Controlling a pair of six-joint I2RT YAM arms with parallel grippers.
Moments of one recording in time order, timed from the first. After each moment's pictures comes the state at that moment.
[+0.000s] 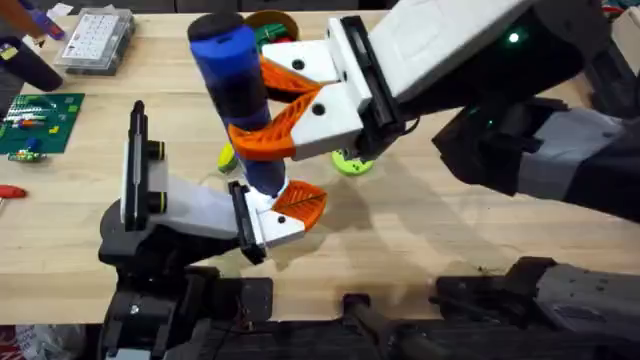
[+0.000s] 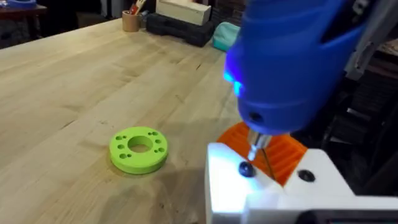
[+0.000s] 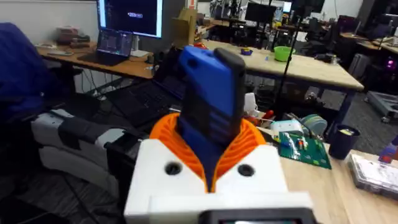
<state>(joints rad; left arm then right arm) -0.06 0.00 0.01 -0.12 1.17 -0.10 0.73 1.36 0.80 0.94 -1.09 0.21</state>
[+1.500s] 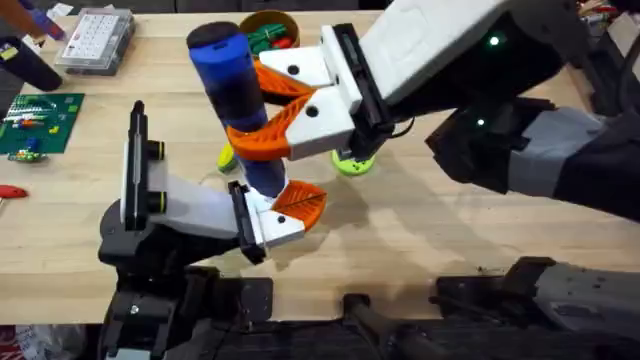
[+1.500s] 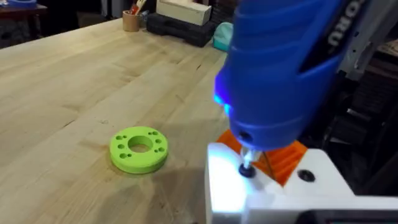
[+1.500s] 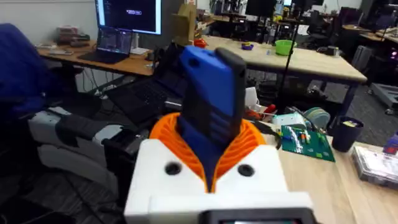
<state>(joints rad) -0.06 0.00 0.01 -0.12 1.17 -0.10 0.73 1.39 0.80 0.94 -1.09 0.21</state>
